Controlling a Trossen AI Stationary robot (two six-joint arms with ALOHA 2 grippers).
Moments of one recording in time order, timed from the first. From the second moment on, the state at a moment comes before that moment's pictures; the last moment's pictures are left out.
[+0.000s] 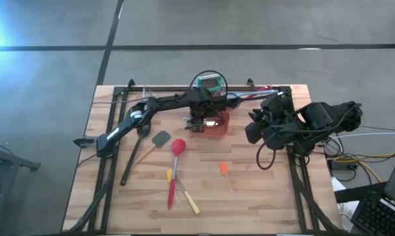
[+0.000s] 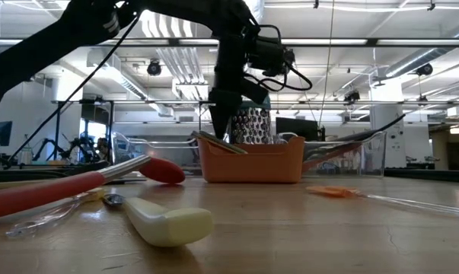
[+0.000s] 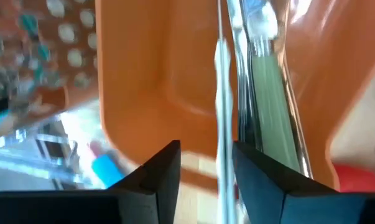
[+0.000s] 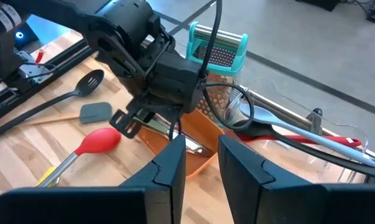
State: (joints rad) left arm 0.26 2.34 2.31 -1.50 -0.26 0.23; right arm 0.37 1.44 1.88 -1.57 0.86 1.12
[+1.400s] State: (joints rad) left arm -0.22 1.27 1.50 -1.54 -0.24 -0.63; right arm 0.37 1.44 1.88 -1.56 0.83 1.18
